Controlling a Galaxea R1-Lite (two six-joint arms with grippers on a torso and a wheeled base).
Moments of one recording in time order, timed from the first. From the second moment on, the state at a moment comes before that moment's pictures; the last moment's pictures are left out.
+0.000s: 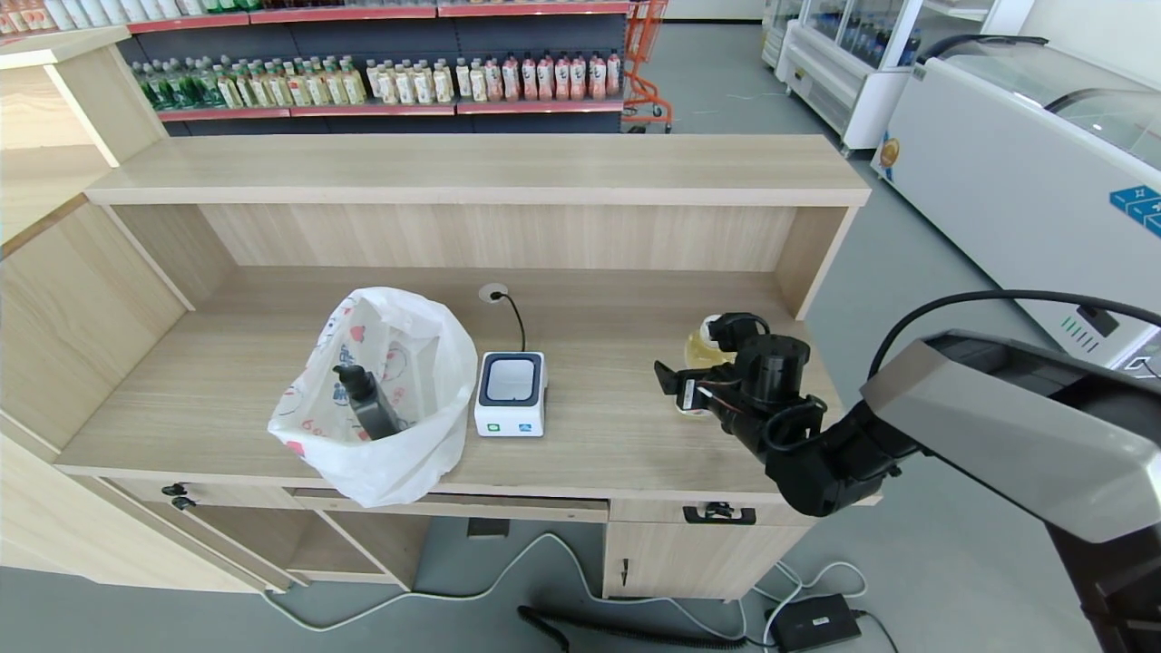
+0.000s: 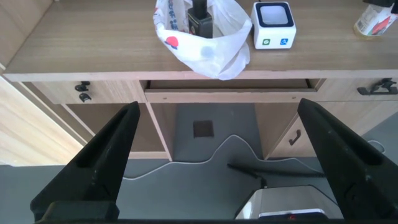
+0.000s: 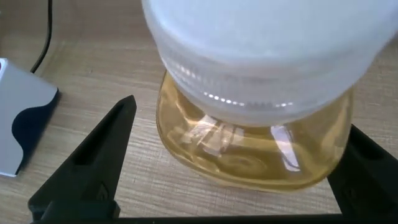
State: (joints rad) left arm -0.01 0.00 0.00 0.04 -0.04 0.03; right arm 0.42 2.40 -1.19 -1.10 -0.17 0.08
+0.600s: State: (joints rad) left arm -0.01 0.00 0.00 0.04 -0.04 0.03; right arm 0.42 2.45 -1.27 -1.11 -0.13 0.04
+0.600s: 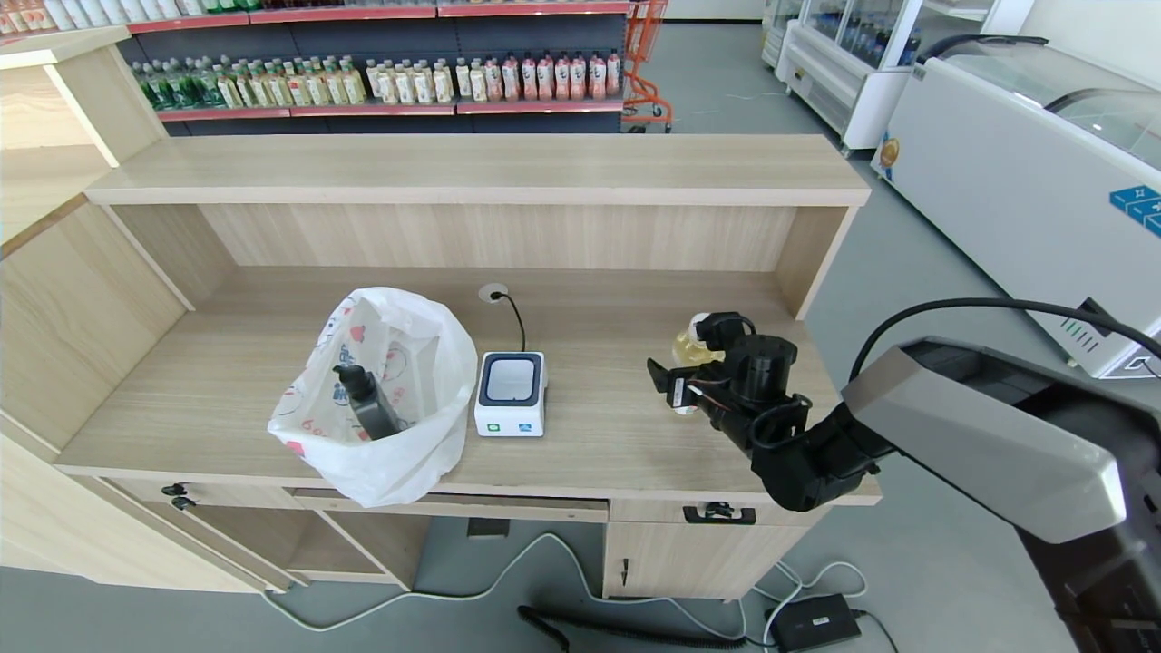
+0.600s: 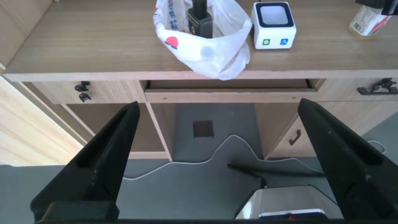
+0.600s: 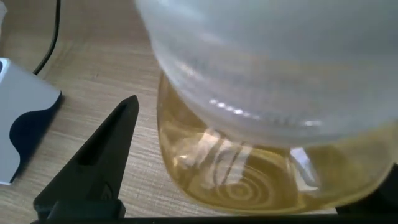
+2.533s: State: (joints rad) left arm -0.01 0.00 0.00 0.04 -0.04 0.03; right arm 0.53 1.33 -0.79 -0.60 0.75 0.59
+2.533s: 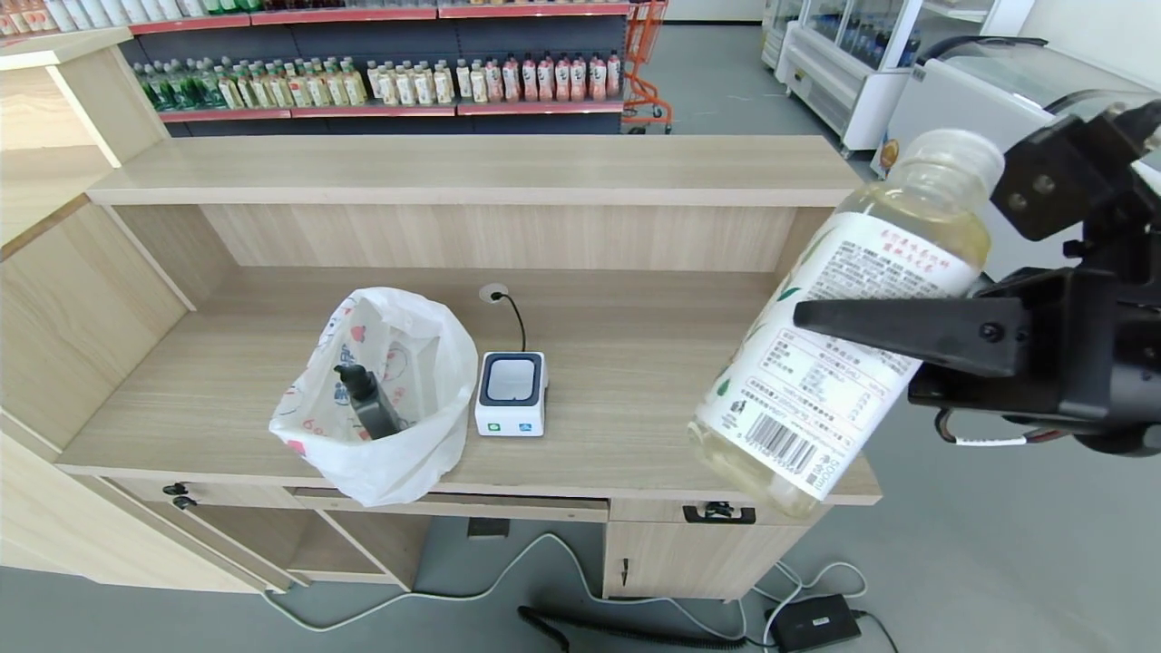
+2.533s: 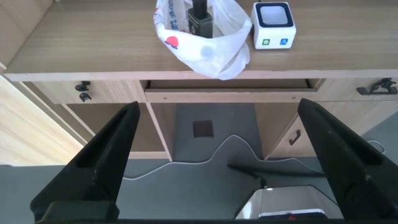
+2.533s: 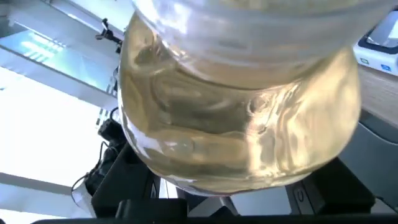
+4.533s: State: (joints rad) left arm -0.01 0.00 0.00 0.04 -0.04 0.03; right arm 0.44 1.27 -0.74 -0.47 0.57 -0.08
